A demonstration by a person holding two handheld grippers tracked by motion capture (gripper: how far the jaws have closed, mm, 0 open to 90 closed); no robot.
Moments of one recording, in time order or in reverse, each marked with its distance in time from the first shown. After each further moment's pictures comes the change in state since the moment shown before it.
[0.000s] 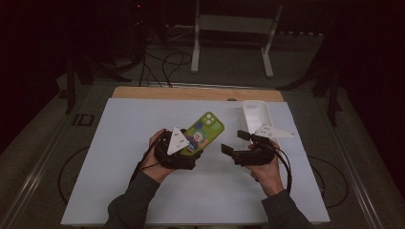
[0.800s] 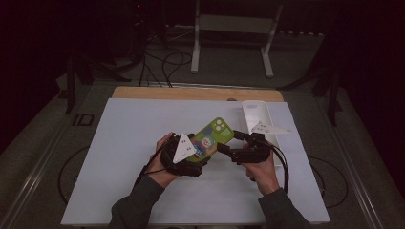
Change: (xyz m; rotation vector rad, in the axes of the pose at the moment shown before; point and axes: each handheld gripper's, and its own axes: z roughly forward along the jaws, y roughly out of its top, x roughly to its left) left arm -0.021 0.005 0.000 -0.046 -0.051 0.054; right arm 0.000 0.002 0.011 0.002 0.080 0.081
